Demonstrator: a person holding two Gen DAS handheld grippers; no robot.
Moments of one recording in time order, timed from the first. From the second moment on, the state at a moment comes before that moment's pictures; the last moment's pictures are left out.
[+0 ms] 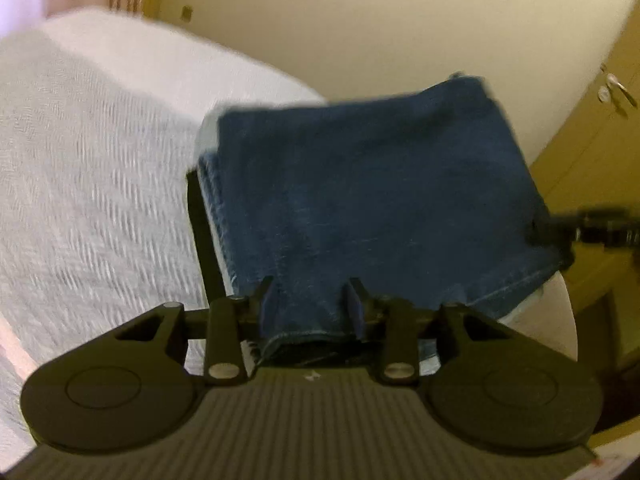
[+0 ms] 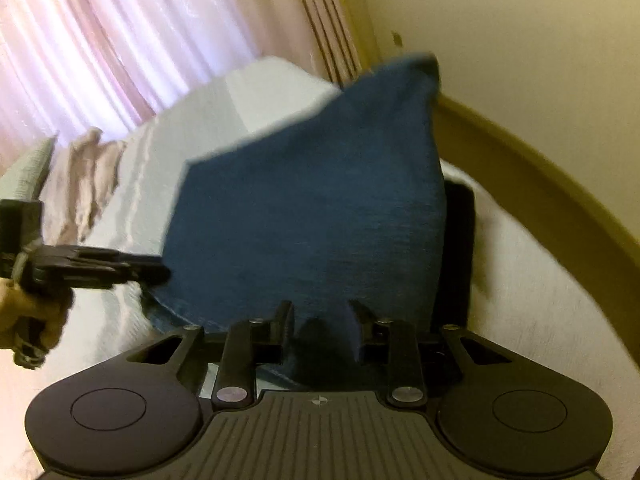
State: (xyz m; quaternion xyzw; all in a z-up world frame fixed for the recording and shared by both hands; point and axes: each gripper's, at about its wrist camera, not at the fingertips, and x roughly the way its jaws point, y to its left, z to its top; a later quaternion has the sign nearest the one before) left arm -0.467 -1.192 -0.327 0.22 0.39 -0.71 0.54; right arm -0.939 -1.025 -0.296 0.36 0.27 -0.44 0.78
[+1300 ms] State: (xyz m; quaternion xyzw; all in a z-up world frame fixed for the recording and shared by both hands) left arm -0.562 -0.893 -0.116 0.22 0.36 -0.60 0.68; right arm -0.848 -0.738 -0.100 0.34 0.27 -0.58 0.69
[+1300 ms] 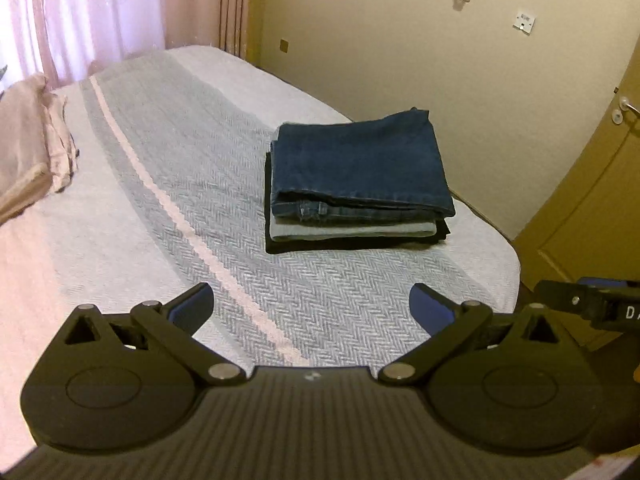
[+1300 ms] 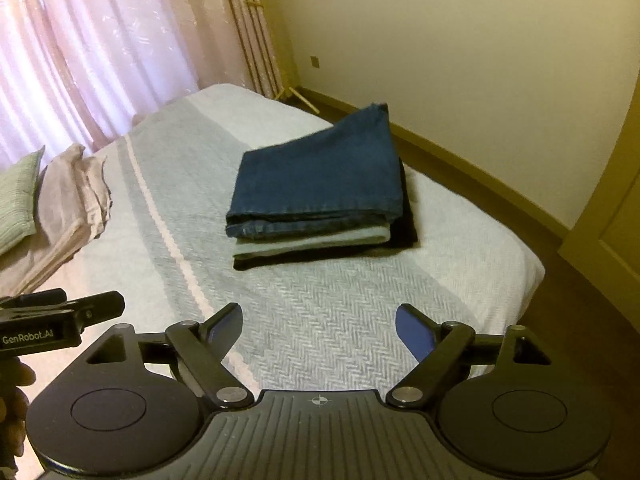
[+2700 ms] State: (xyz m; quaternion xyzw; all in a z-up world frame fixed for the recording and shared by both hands) left arm -0.602 -0.887 -0.095 0.23 0.35 -0.57 0.70; right arm -0.855 -0.737 -0.081 0.32 0.30 -0.56 0.70
